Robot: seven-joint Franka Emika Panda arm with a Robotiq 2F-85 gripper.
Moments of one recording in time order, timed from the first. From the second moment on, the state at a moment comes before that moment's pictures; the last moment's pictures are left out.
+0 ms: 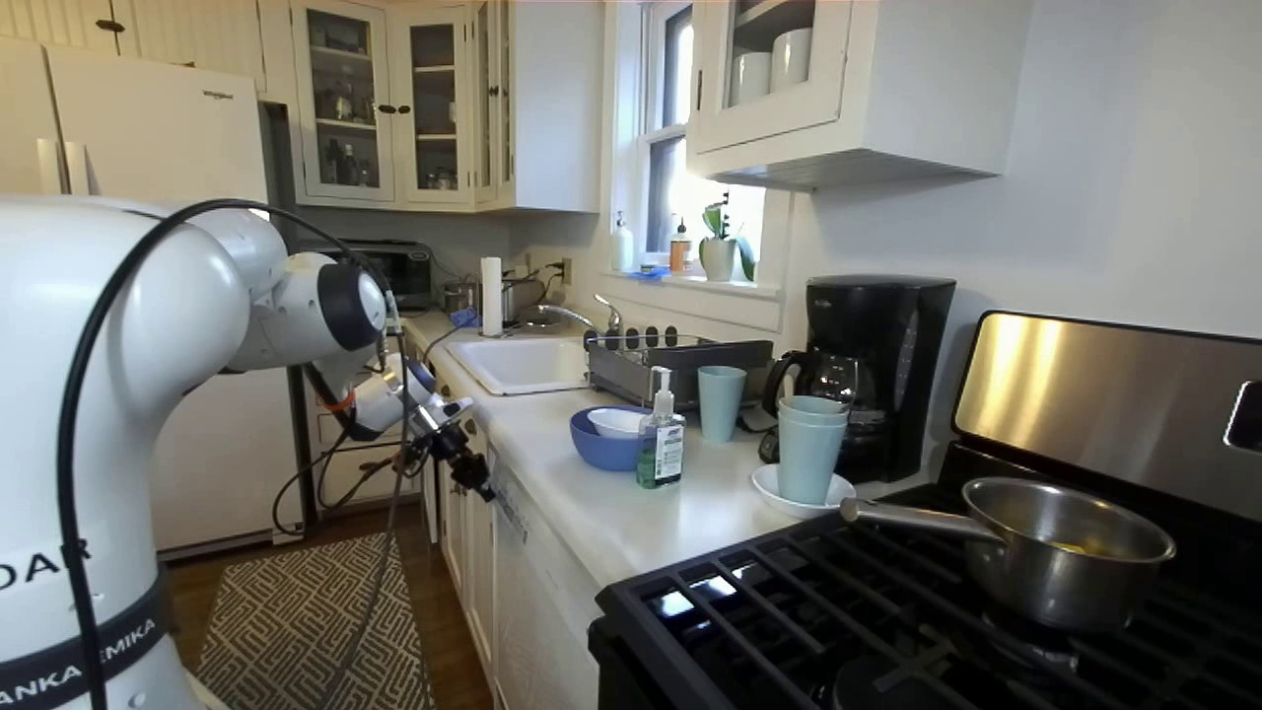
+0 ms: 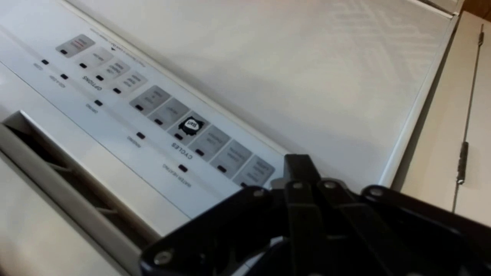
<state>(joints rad) 0.70 1.49 -0.23 -0.77 -0.49 1.96 1.10</state>
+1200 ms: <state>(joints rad) 0.71 1.49 -0.25 -0.77 -0.50 1.96 1.17</state>
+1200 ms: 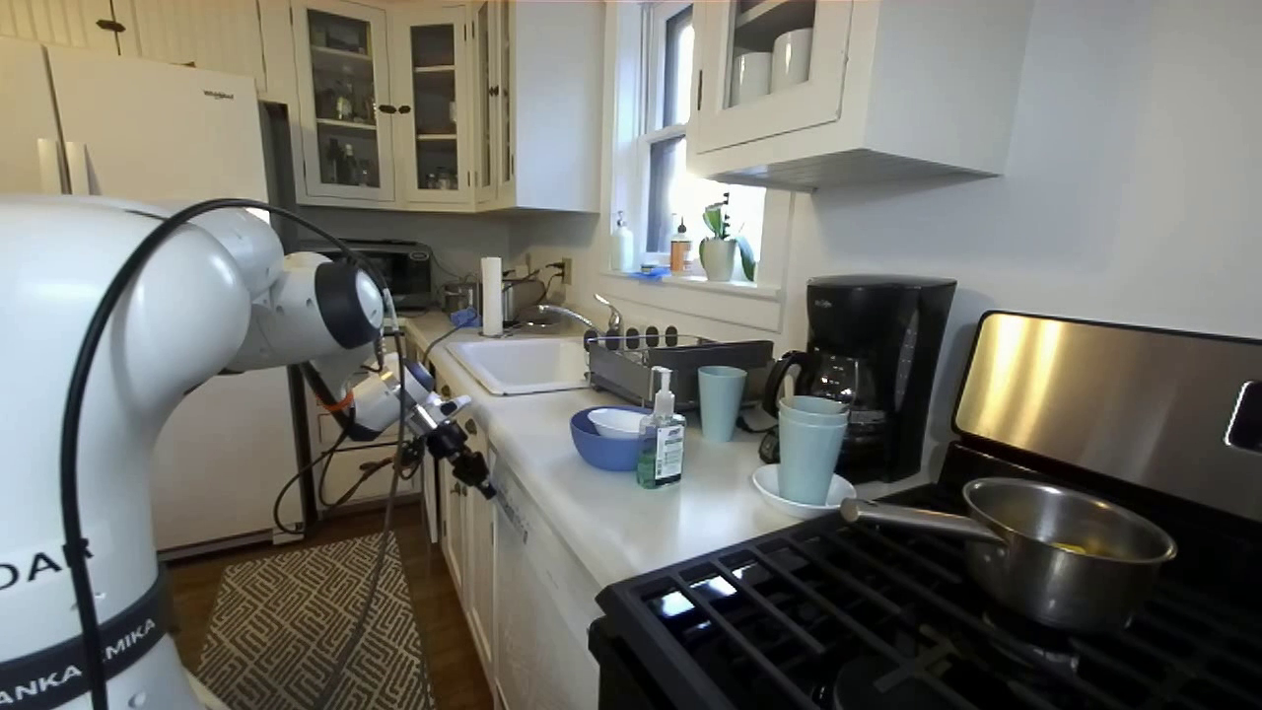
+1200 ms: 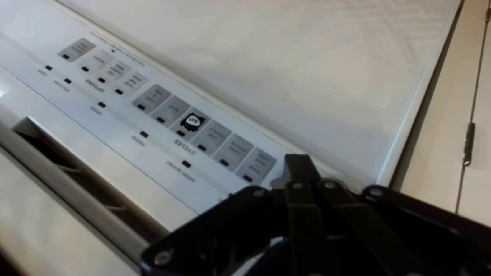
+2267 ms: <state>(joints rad) 0.62 1.44 -0.11 -0.73 -0.43 1.95 0.88</state>
